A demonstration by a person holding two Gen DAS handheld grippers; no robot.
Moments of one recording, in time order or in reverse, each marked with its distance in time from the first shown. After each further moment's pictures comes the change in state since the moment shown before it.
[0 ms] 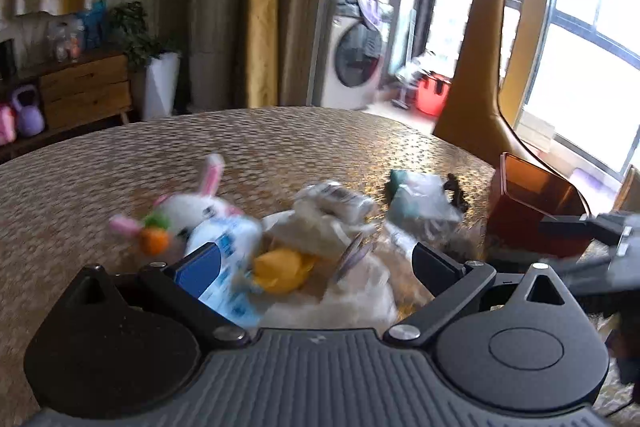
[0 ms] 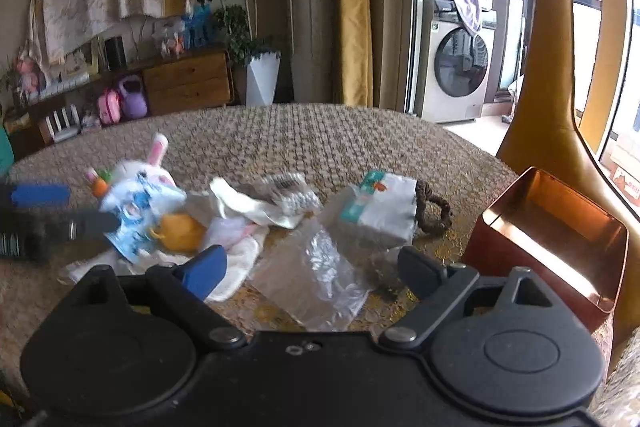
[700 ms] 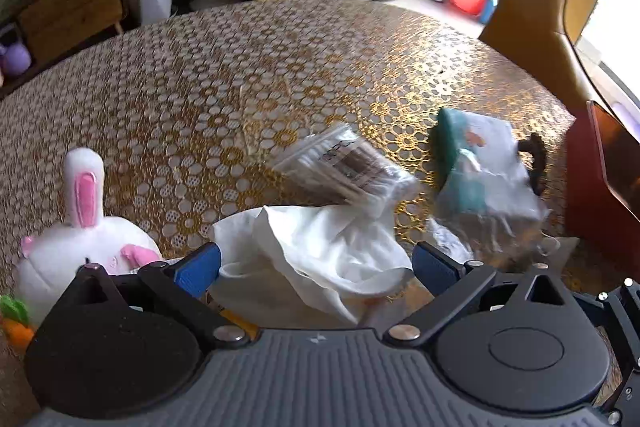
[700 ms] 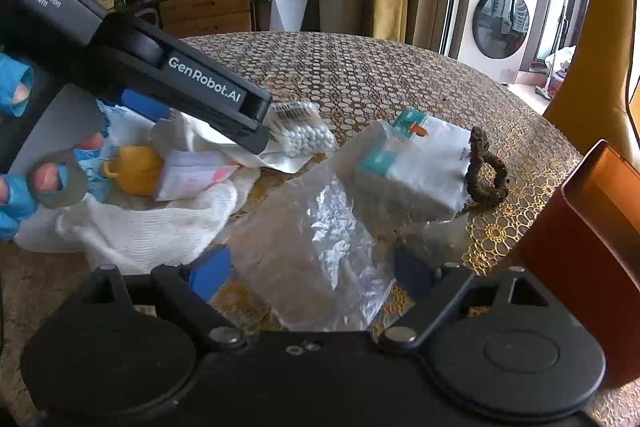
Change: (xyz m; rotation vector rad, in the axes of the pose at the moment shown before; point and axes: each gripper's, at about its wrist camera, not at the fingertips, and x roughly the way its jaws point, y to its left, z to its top) left arm 0.175 -0.013 0.040 -0.031 0.366 0.097; right arm 0.096 -0.004 -0.013 -0.086 0.166 0.054
